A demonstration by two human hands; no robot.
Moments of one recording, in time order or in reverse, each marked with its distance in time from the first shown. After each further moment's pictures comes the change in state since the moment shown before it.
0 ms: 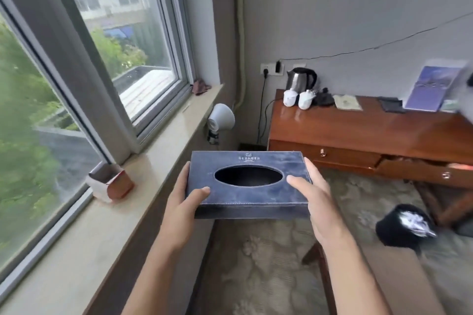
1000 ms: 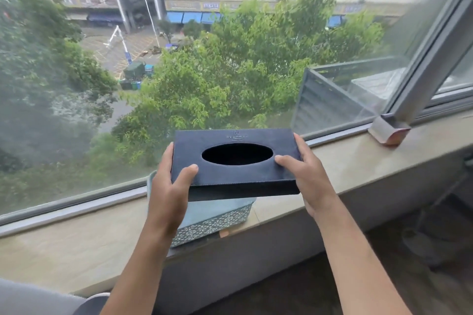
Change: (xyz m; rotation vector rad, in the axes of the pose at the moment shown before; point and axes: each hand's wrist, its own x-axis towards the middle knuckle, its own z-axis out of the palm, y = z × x) left_hand -0.519 0.032 -0.318 0.068 1.159 -0.017; right_hand -0.392 0.027 0.380 -0.149 -1.137 -0.006
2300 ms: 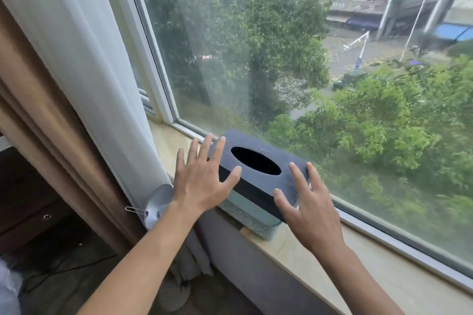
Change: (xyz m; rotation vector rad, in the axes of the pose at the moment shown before) left_hand -0.037 -0.002 0.050 1.572 0.634 -0.393; right_hand 0.100 0.032 0.011 -0.786 -0.759 -0.566
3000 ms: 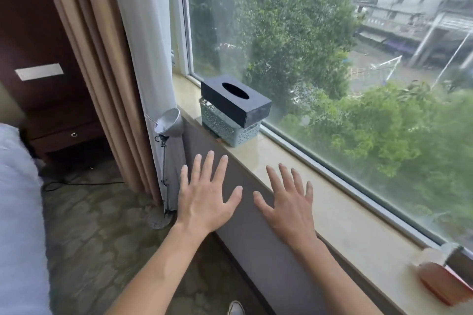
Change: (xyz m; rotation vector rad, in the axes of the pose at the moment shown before) left_hand -0.336 0.179 -0.025 -0.073 -0.004 -0.210; right_hand -0.250 0.105 -0.082 -0.270 -0.138 -0.271
